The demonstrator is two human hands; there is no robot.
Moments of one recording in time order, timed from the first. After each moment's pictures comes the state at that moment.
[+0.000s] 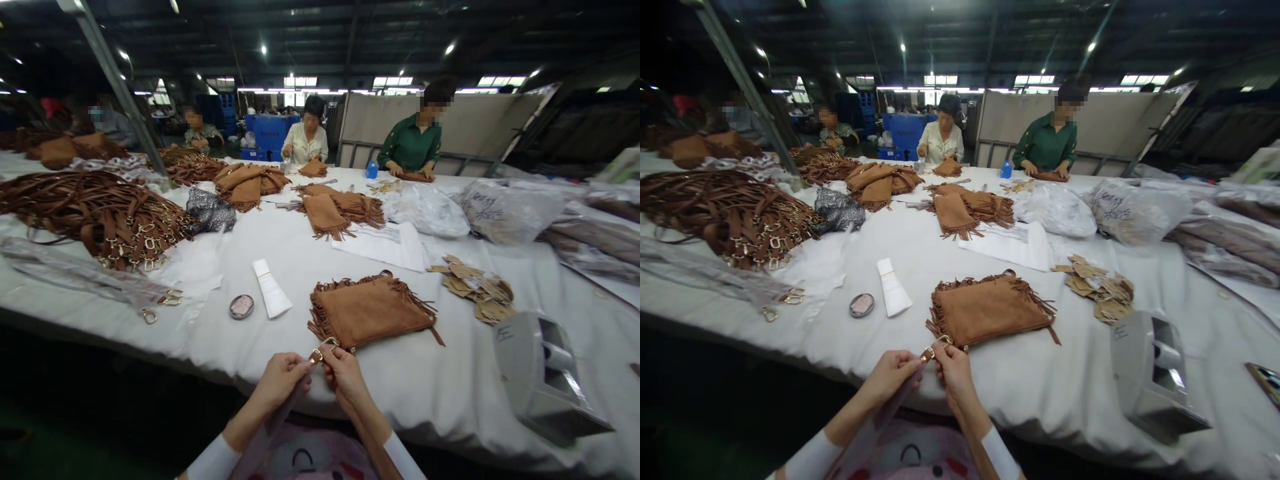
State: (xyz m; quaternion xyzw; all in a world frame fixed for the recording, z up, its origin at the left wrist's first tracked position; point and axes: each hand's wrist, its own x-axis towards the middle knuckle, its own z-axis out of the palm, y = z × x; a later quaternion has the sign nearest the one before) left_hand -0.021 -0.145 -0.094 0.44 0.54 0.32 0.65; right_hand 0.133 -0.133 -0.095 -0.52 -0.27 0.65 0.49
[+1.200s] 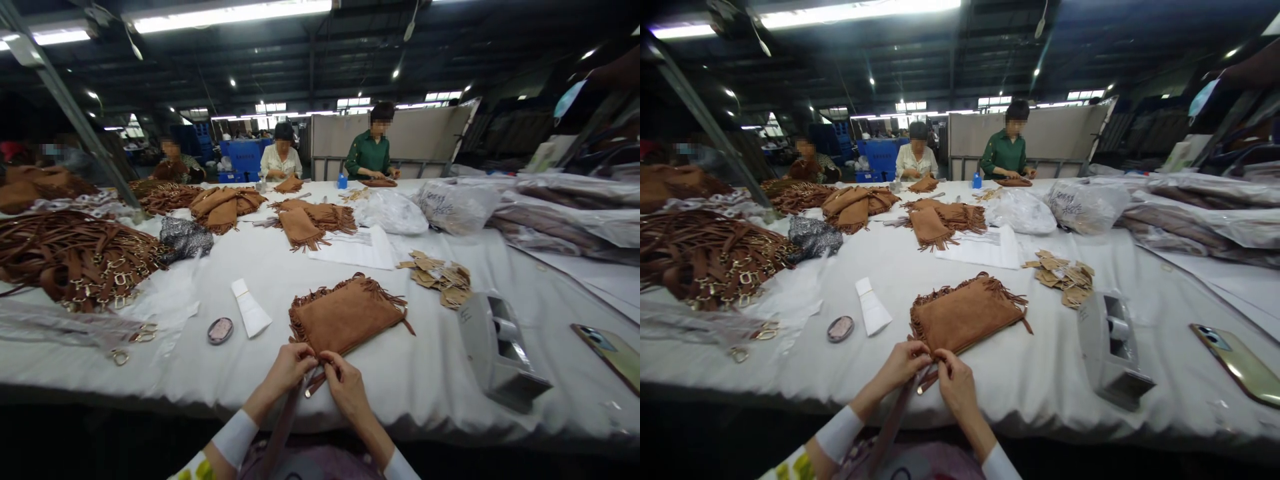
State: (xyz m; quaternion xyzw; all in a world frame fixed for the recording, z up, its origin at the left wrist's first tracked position) left_hand 0.033 -0.096 -0.090 0.69 0.49 0.28 0.46; right_hand 0.188 -0.150 -0.106 -0.61 -0.59 0.31 0.42
